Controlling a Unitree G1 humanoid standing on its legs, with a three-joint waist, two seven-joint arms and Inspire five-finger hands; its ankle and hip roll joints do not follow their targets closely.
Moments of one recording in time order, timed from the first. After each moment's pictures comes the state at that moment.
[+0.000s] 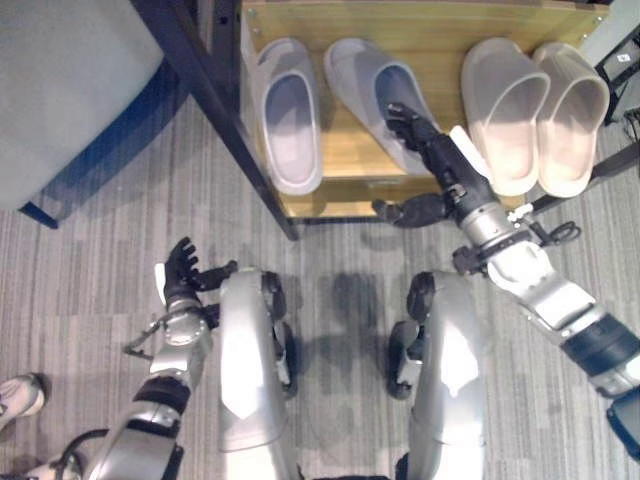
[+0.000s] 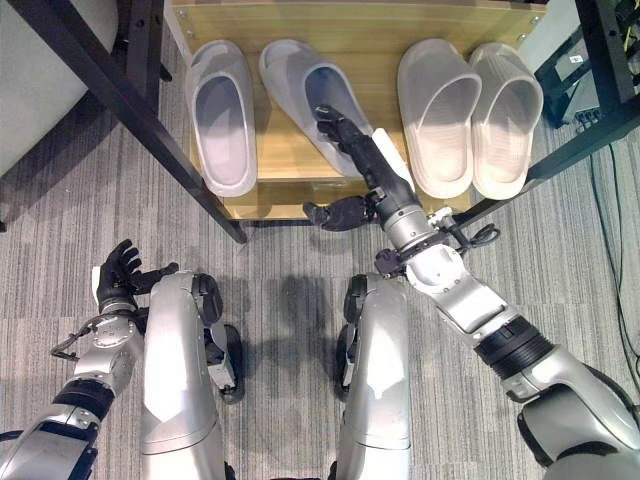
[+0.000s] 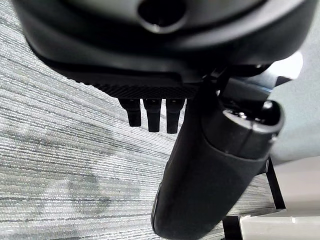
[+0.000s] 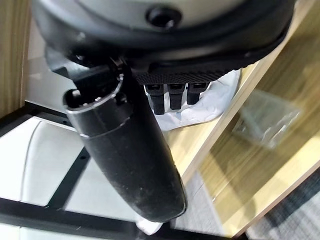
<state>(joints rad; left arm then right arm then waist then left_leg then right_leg) -0.46 0.53 -0.19 0.76 -0.58 -0.15 0.40 -0.77 -0.84 0.65 0.08 0.48 -0.14 -0.22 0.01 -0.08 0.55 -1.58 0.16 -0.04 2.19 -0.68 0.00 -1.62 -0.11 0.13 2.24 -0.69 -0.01</state>
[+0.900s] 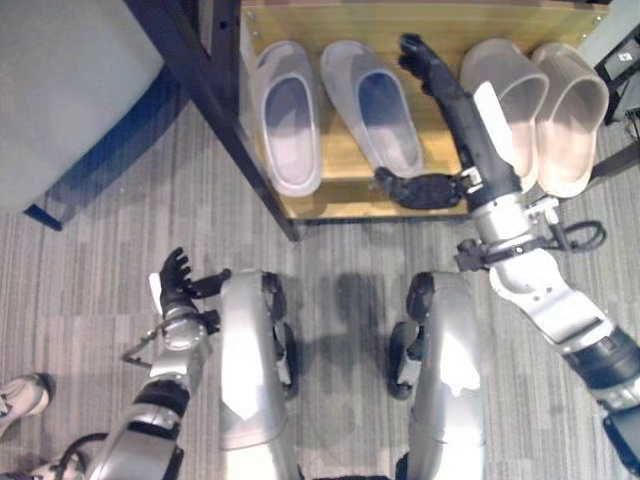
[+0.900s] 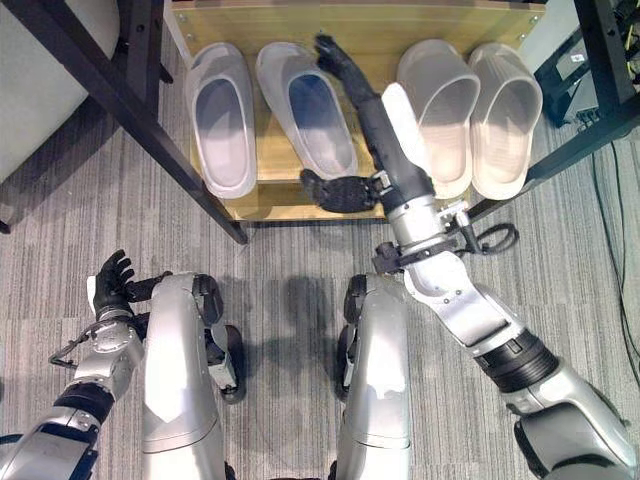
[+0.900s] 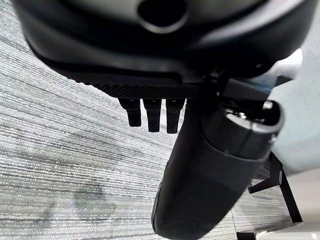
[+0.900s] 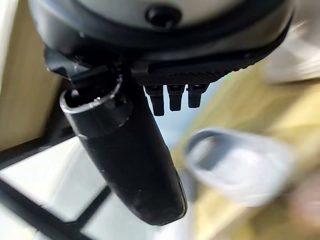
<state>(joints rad) -0.45 0.52 -0.20 0.80 -0.58 -0.15 0.45 -0.61 -0.81 0.46 -0.05 0.12 -0.12 -0.40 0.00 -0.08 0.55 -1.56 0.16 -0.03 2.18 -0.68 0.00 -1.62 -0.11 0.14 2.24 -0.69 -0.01</state>
